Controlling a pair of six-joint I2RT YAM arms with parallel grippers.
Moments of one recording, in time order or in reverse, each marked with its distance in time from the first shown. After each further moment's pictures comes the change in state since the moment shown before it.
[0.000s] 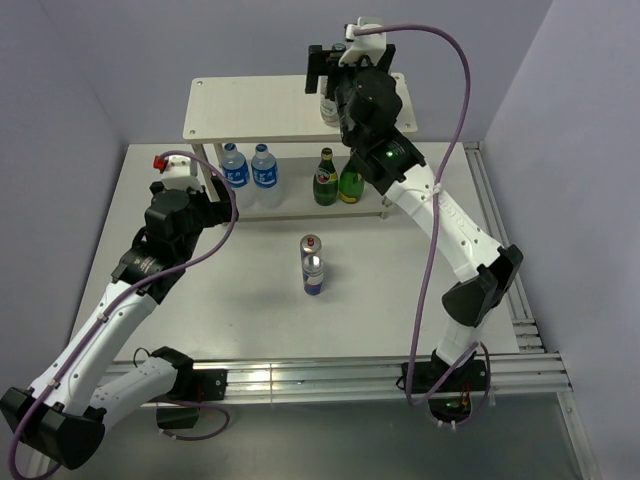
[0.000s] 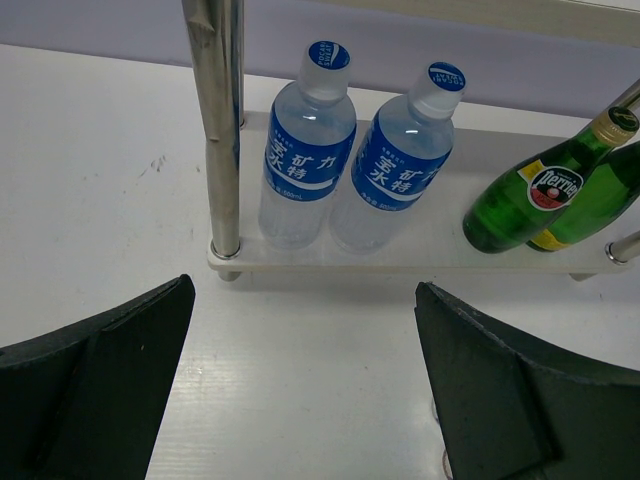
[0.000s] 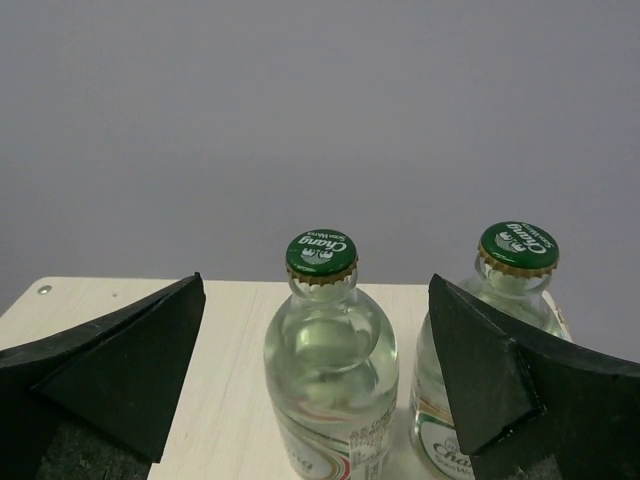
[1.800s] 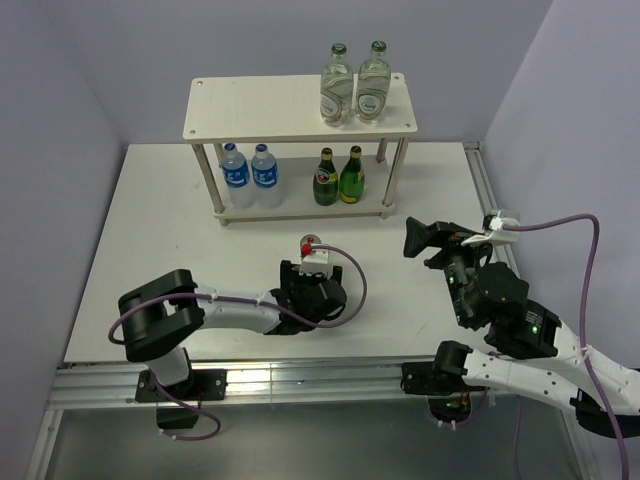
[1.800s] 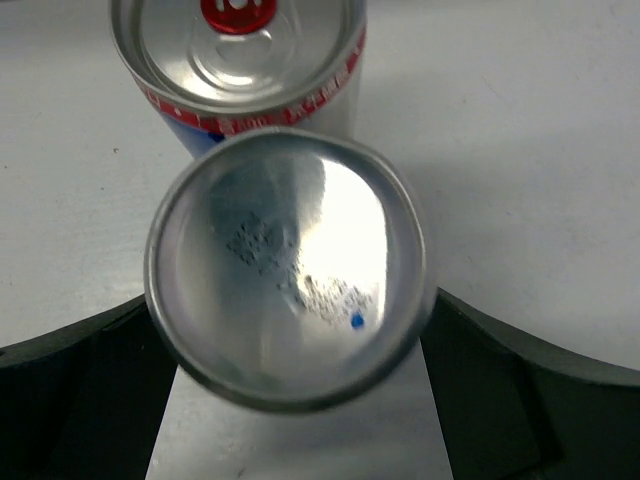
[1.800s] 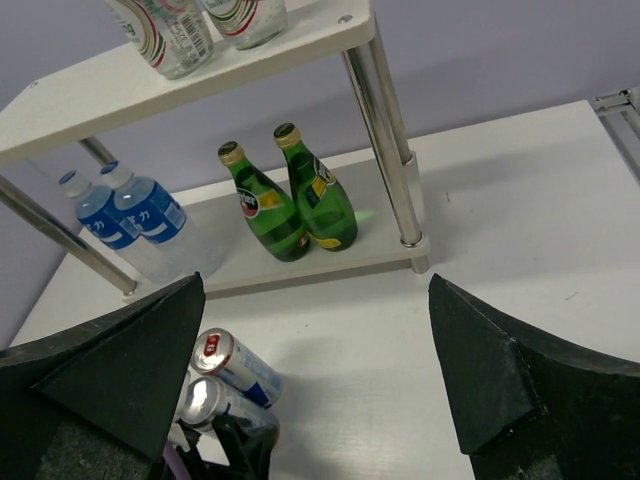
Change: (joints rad) left arm -0.785 0.731 -0.130 0.277 -0.551 -0.444; right arm 0.431 -1.245 -1.144 -0.375 0.475 0.416
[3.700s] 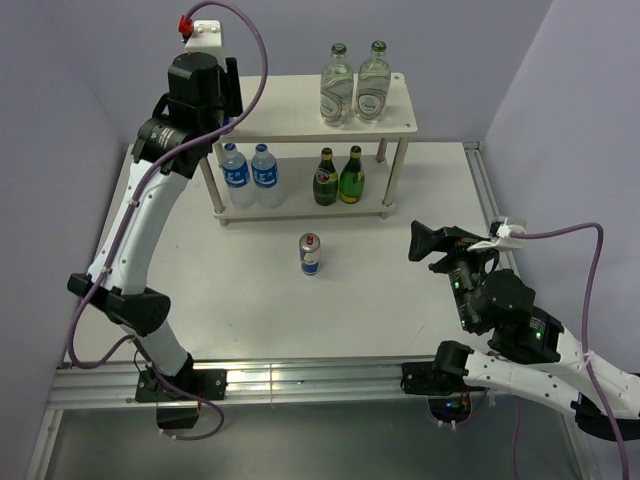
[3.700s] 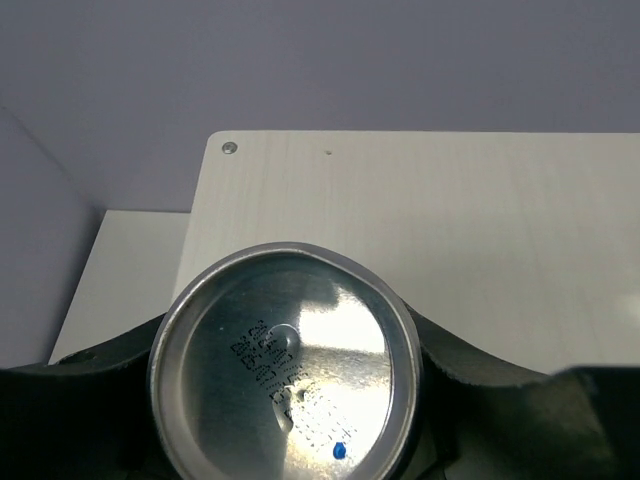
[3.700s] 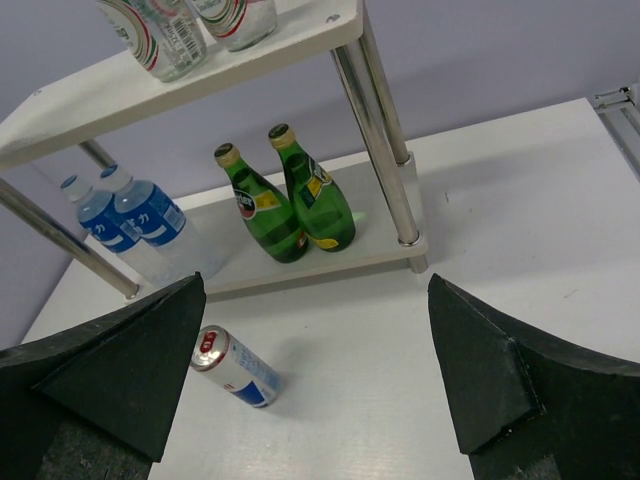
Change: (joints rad) left arm 0.750 0.020 1.380 -0.734 0.377 0.628; right arm 0.000 -0.071 -0.049 0.011 0.003 -0.005
